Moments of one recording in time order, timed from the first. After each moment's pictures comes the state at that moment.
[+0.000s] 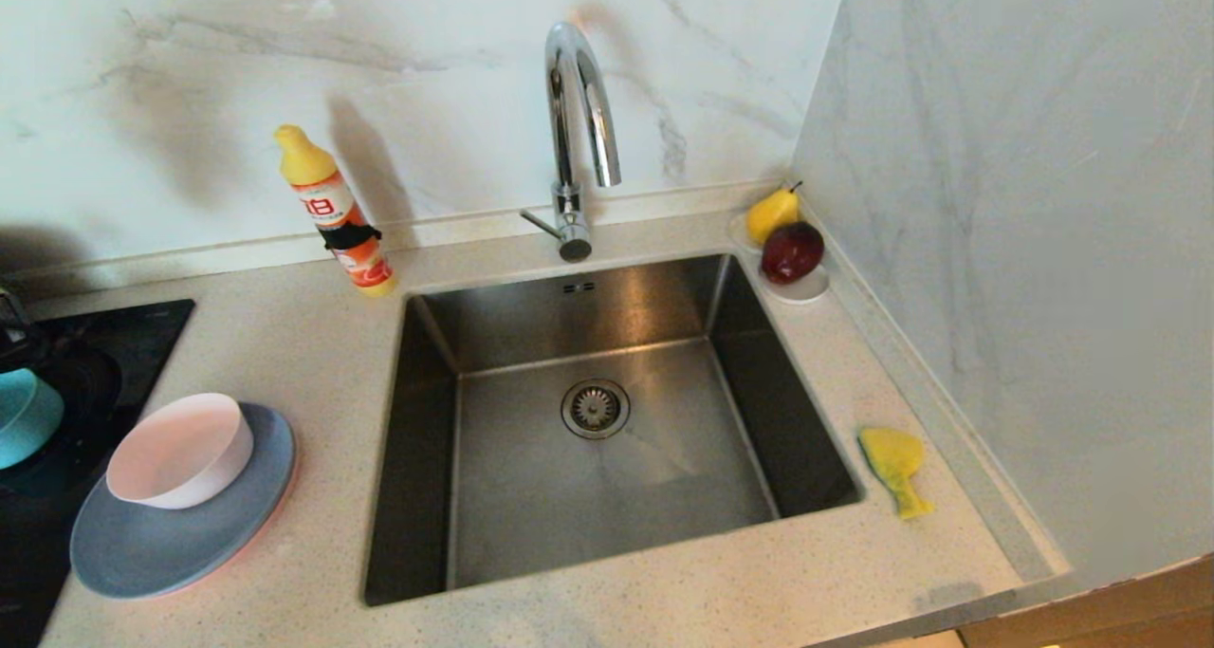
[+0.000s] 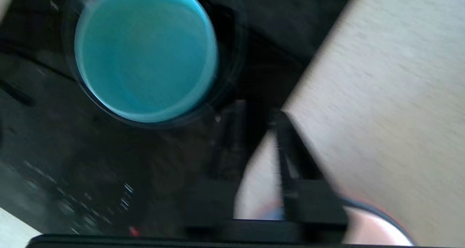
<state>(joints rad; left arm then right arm) 0.67 1.90 -1.53 0.23 -0.06 -0.13 0.00 0.00 0.00 0.00 0.03 -0.05</state>
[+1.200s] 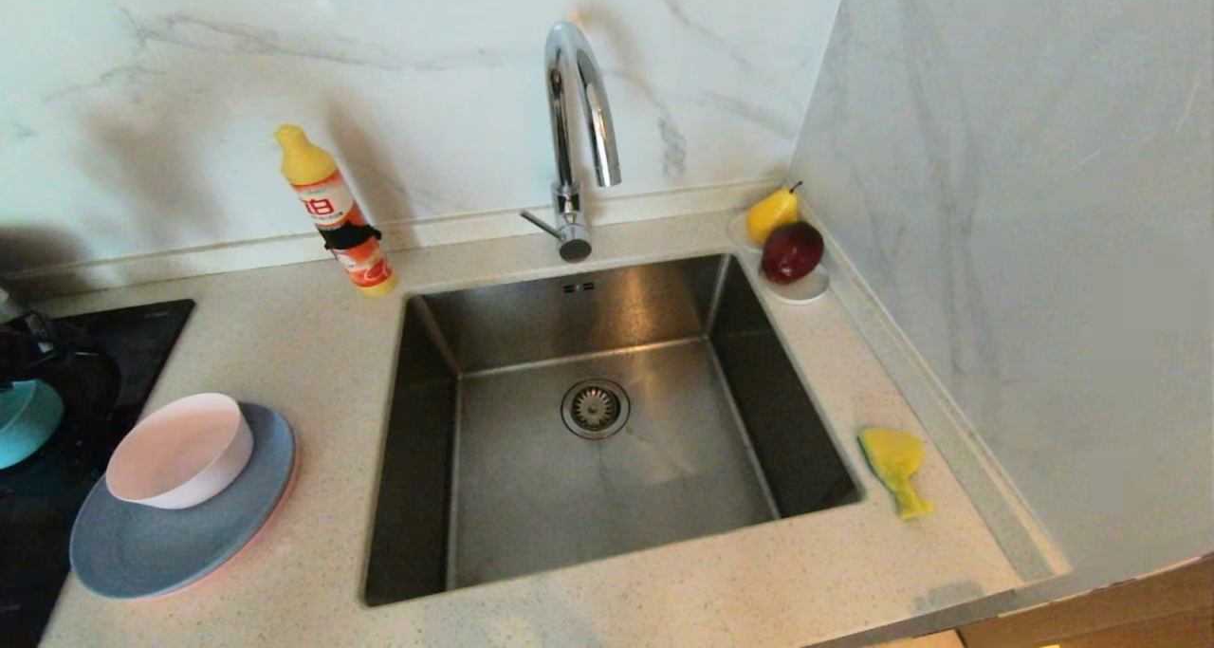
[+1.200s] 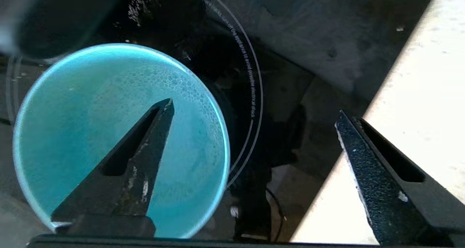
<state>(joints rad) 0.72 2.20 -1.82 0.25 -0.18 -0.09 0.00 0.00 0.00 0.00 0.03 -0.05</state>
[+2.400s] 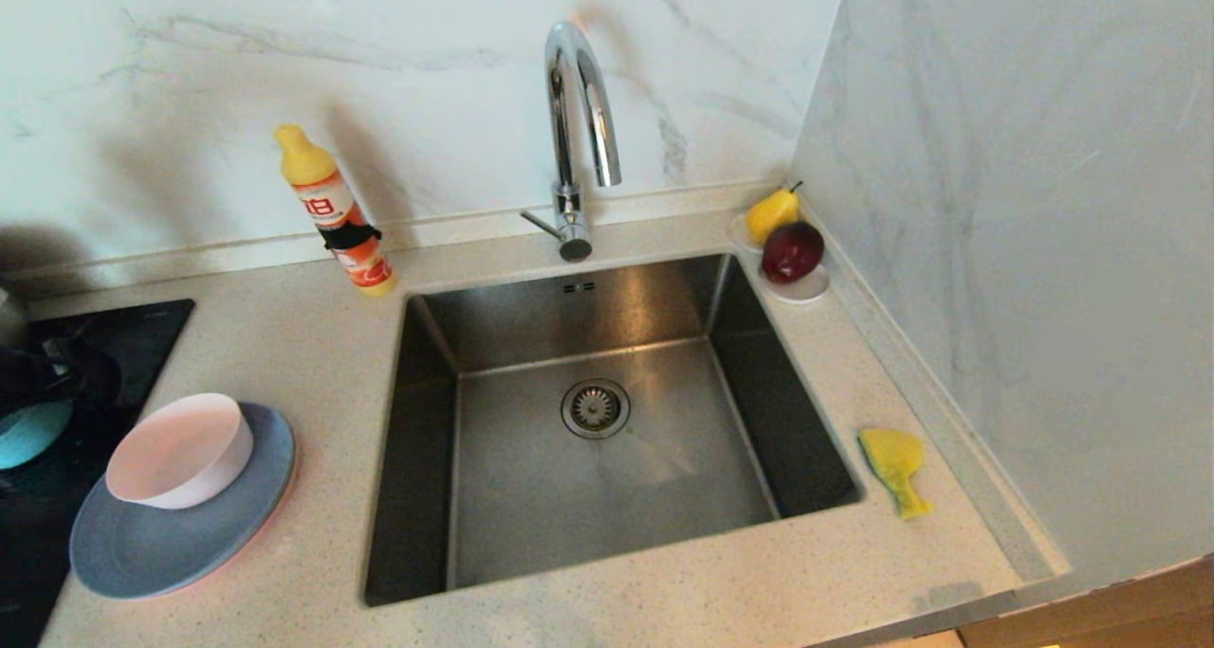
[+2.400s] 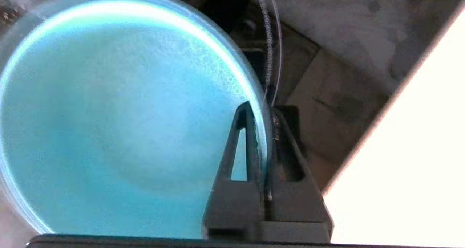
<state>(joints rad) 0.72 2.24 -1.83 0.34 -0.18 -0.11 0.00 0.00 0.00 0.00 0.03 -0.05</state>
